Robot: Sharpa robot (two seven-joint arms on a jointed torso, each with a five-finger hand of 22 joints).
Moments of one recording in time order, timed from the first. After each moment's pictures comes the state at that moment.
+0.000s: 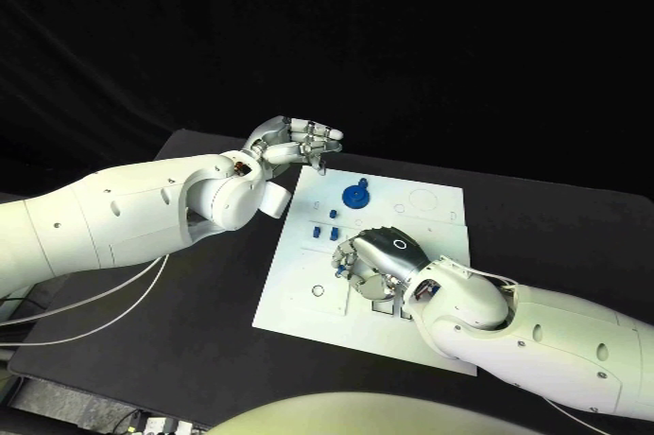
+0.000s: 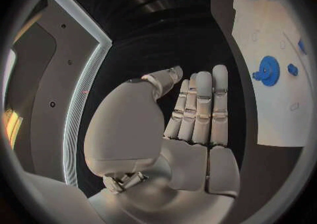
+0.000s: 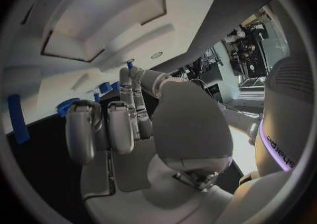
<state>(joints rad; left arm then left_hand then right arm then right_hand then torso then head) 1.24 -0.84 -0.05 1.47 -0.14 -0.23 0.34 1.37 -0.23 0.63 0.02 0.07 0.93 0.20 0.22 0.24 1.10 0.12 0.25 0.13 1.09 0.05 1.13 0.44 0.17 0.98 0.13 0.93 0.62 1.03 -0.62 -0.13 1.64 -1.76 -0.48 -0.18 1.35 -0.17 0.69 -0.01 0.06 1.04 0.13 0.32 0.35 1.23 0.06 0.20 0.20 1.47 -0.01 1.44 1.27 0.05 1.47 0.09 1.44 1.31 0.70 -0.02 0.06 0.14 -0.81</state>
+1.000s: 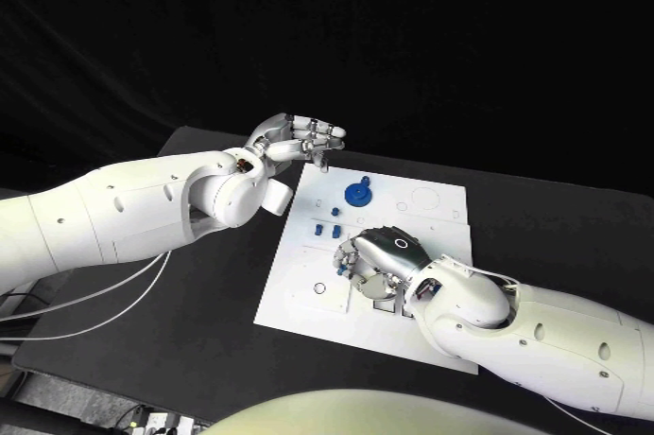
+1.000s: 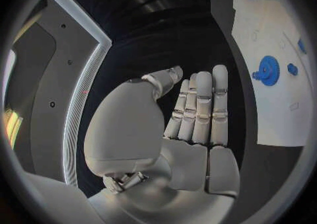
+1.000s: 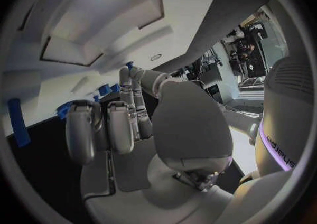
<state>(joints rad) 1.24 -0.84 -0.05 1.46 -0.14 -0.23 0.34 1.37 -0.23 0.63 0.02 0.07 0.93 0.20 0.22 0.24 1.10 0.12 0.25 0.13 1.09 0.05 1.13 0.44 0.17 0.98 0.13 0.93 0.62 1.03 -0.61 -0.13 1.63 -1.75 -0.47 -0.18 1.35 -0.17 0.69 -0.01 0.05 1.04 0.13 0.32 0.35 1.23 0.06 0.20 0.20 1.47 -0.01 1.44 1.27 0.05 1.47 0.09 1.44 1.31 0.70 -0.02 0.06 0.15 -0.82</state>
